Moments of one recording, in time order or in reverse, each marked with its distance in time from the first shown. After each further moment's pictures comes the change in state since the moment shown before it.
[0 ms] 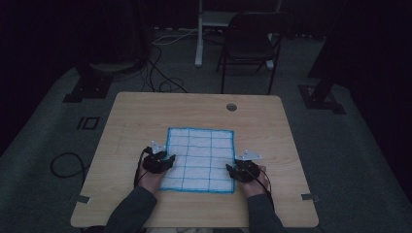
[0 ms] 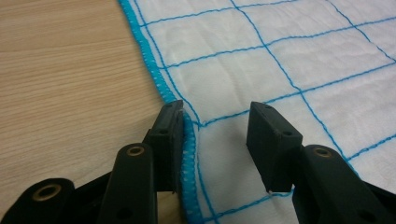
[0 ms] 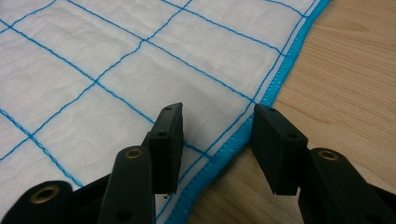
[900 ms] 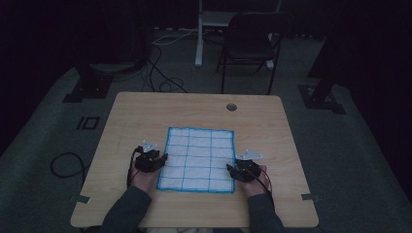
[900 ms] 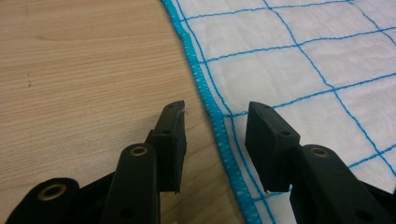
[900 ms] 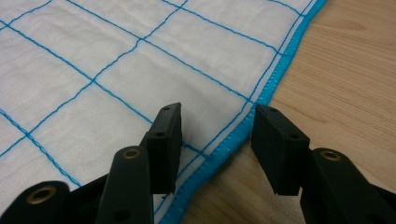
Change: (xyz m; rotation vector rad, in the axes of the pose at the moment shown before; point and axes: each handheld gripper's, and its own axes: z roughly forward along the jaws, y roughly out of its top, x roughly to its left) left arm 0.025 -0.004 -0.009 -0.002 0.007 -0.057; right arm -0.003 0.000 0.000 0.003 0.003 0.001
